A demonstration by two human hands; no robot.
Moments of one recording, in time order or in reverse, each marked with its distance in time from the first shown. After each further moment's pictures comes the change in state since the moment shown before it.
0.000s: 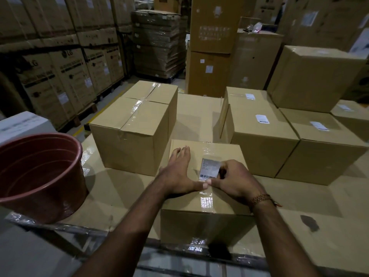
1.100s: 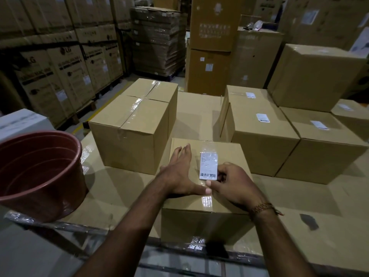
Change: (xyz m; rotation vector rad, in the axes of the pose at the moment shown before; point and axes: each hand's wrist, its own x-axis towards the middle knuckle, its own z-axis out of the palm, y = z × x) left_hand -0.005 0.005 -0.004 0.065 -0.045 0.003; right_hand -0.007 0.007 0.016 -0.052 0.077 -0.062
